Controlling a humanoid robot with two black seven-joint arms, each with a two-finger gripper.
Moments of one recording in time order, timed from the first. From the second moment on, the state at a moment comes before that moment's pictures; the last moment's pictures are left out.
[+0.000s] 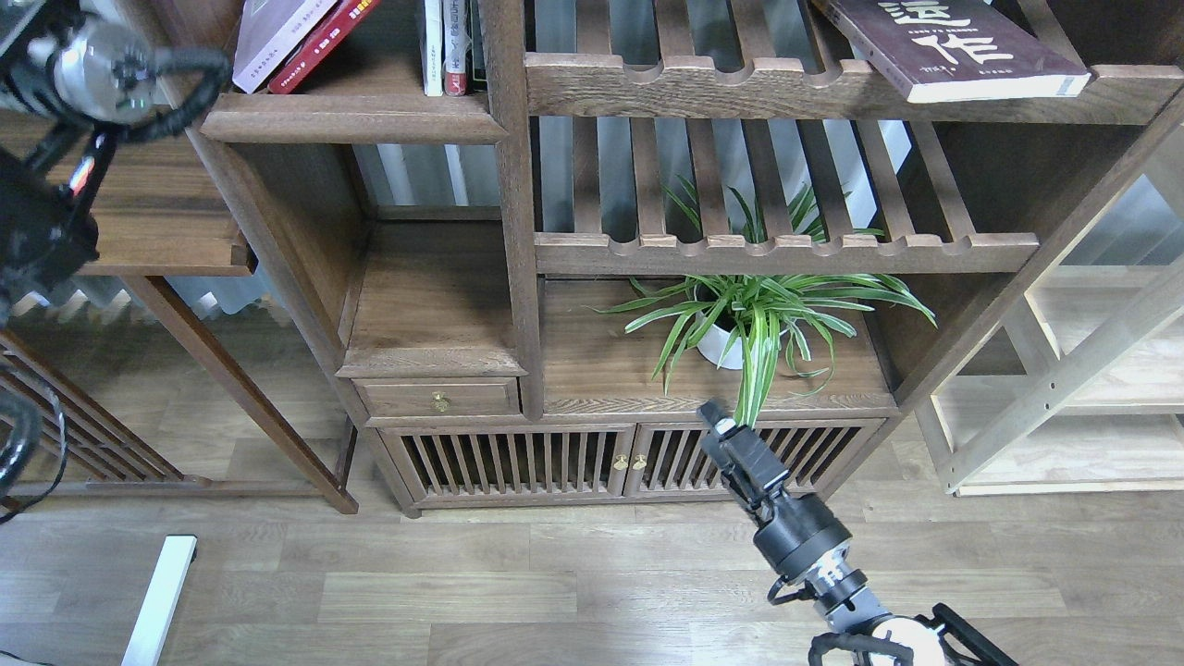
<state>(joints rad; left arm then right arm) -1.07 0.38 -0.96 -1.01 0.57 0.08 -0.28 -0.08 -0.13 1.06 1.17 0.06 0.58 0.02</state>
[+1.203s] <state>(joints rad) -0.37 0.27 -0.91 -1.48 -0.03 -0.49 -0.17 0.24 -0.21 1.52 1.29 0.23 0.58 0.02</state>
